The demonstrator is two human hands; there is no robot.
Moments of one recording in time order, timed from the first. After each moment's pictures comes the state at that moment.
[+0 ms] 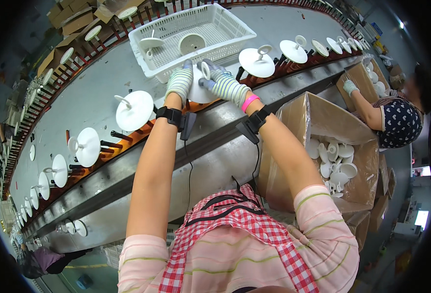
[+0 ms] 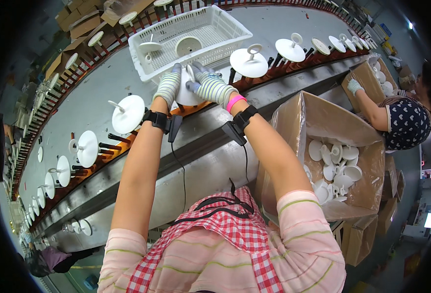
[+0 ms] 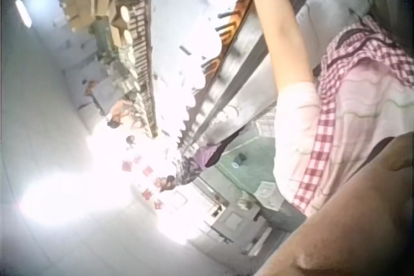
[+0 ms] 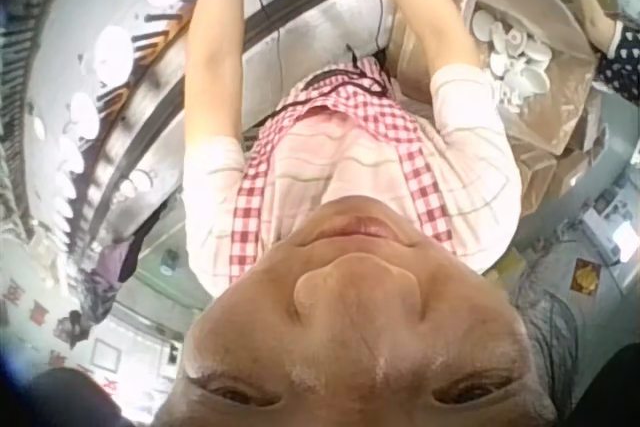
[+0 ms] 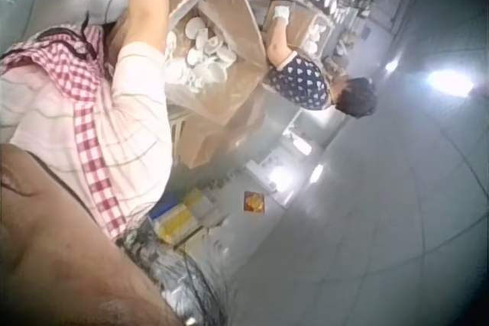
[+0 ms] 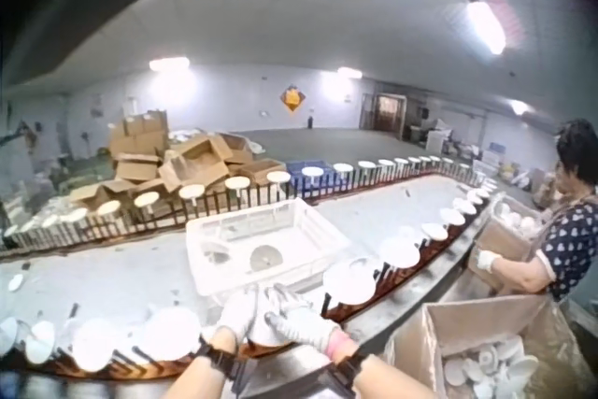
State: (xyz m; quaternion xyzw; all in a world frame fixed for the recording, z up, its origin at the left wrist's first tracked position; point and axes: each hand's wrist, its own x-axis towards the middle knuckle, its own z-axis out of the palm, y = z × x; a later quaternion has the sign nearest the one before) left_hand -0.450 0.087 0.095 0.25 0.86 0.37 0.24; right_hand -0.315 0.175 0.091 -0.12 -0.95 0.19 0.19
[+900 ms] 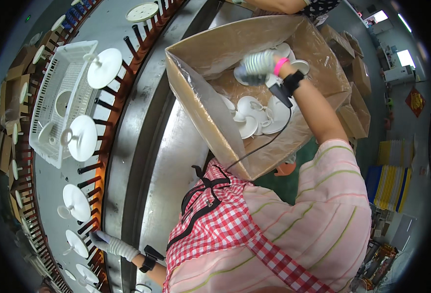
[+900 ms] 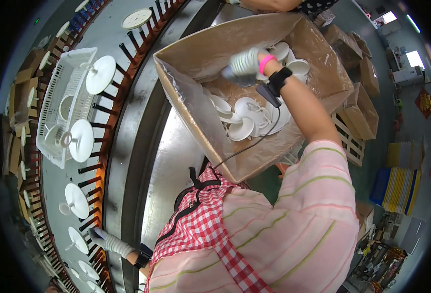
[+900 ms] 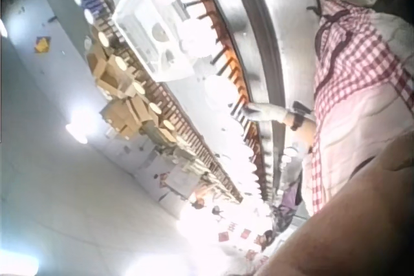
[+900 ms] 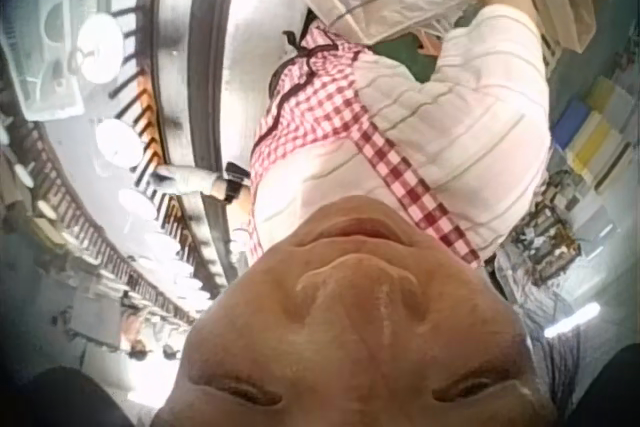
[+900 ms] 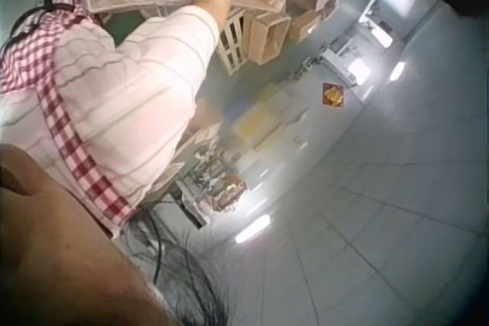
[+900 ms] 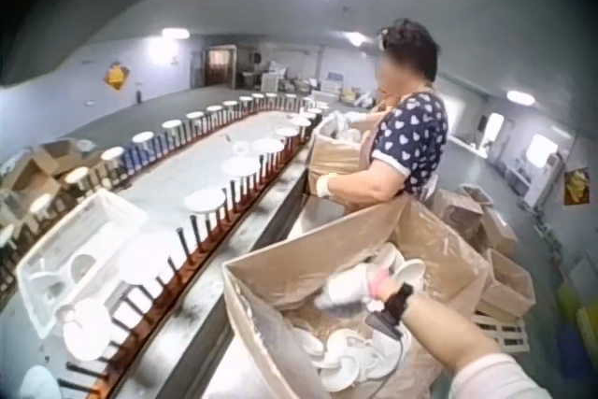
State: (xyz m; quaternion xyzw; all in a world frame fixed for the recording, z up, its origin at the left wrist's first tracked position) left_hand -0.220 0.032 0.028 0.21 0.89 0.38 -0.13; right_hand 0.261 0.469 0.106 -0.54 -0.69 0.46 -0.18
